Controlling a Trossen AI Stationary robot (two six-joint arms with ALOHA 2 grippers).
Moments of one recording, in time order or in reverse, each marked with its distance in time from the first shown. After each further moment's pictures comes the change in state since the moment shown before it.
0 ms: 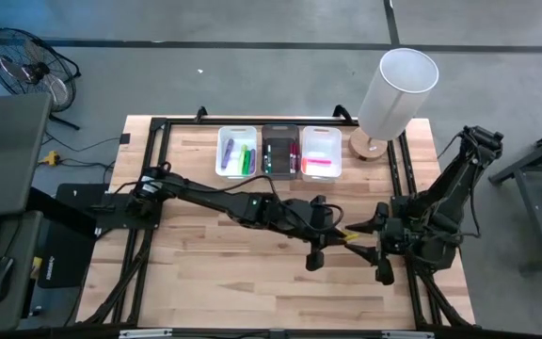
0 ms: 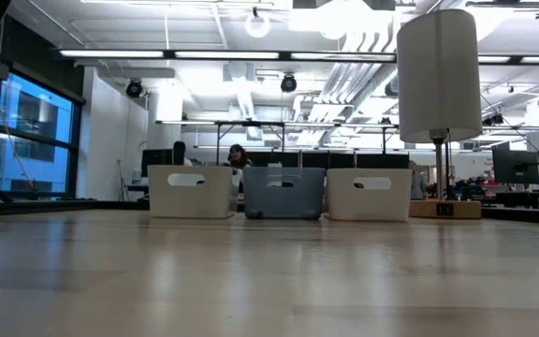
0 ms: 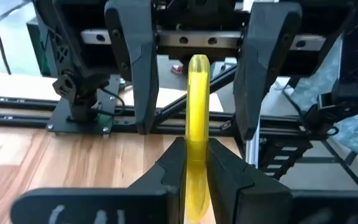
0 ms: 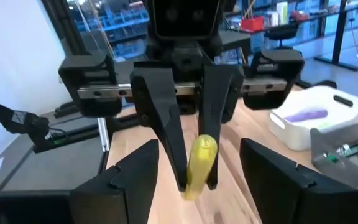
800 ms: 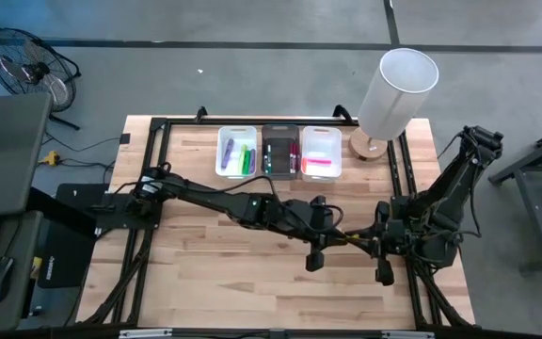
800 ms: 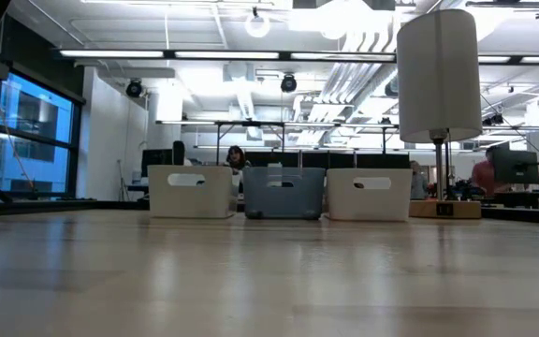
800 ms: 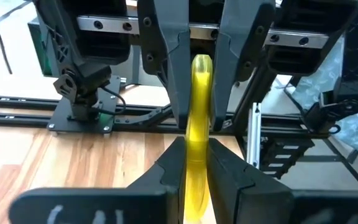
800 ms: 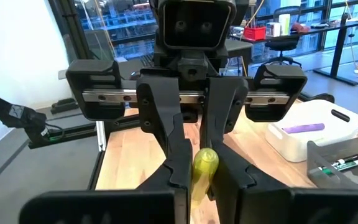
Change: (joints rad) left arm 0.000 0.000 0.000 -0.003 -0.007 0.001; right arm 0.000 0.000 0.000 0.052 -0.001 -0.110
